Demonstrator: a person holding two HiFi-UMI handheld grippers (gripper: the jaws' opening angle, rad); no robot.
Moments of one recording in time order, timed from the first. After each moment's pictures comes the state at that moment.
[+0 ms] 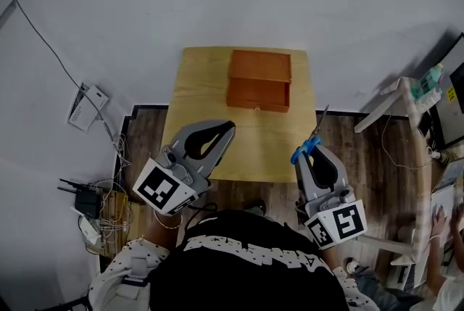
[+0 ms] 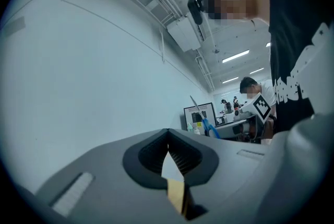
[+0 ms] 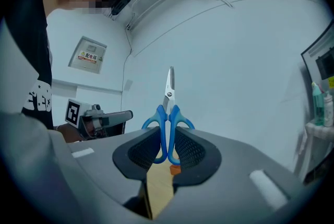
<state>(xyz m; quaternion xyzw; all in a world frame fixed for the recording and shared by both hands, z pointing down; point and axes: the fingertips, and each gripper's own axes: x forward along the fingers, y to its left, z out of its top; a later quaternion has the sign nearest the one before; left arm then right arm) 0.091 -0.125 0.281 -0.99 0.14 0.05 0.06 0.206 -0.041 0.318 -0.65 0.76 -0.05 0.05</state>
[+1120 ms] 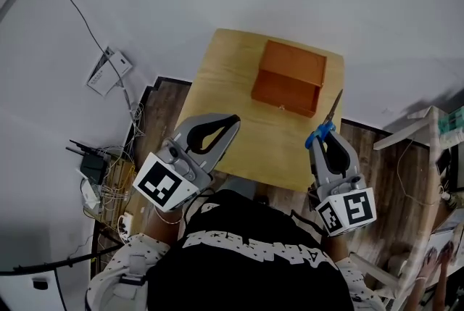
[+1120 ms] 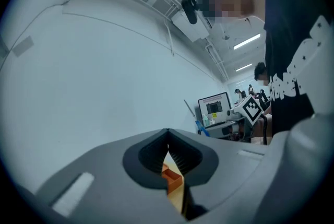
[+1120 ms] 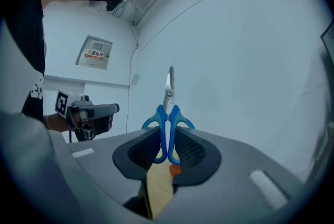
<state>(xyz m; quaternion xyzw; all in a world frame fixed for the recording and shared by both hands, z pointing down) 0.069 -0.148 0.307 -0.97 0.23 -0.02 0.06 0.221 -0.111 0.348 -0.59 0.80 -0.06 0.02</state>
